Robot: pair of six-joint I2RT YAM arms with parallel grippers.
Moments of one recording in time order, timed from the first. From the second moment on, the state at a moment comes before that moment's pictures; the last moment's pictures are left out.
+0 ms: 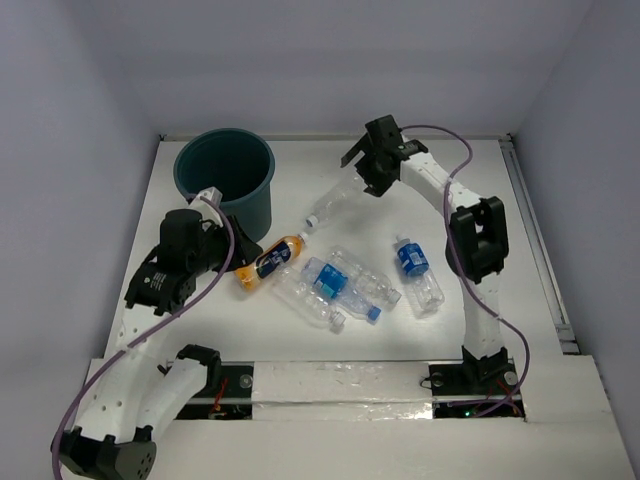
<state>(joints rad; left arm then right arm) -0.25 0.79 0.91 -0.75 0.24 -0.51 0.42 2.16 1.92 -0.63 0.07 1.14</state>
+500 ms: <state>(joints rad) -0.26 0.72 0.93 -0.76 0.22 -0.50 0.41 2.36 2.08 -0.83 0.11 1.10</state>
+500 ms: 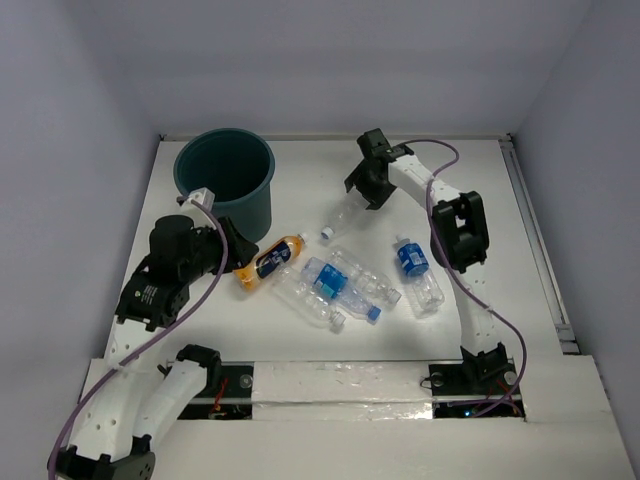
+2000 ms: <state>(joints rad) -0.26 0.90 0.77 -0.70 0.09 -0.52 0.80 2.33 2.57 -0.32 0.41 0.65</state>
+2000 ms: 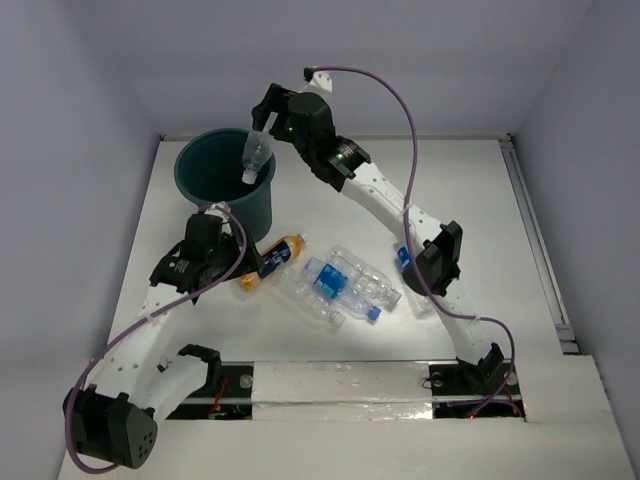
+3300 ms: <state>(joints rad) -0.72 1.34 0.97 -0.50 -0.32 -0.51 0.68 0.84 0.81 -0.29 0.19 0.66</state>
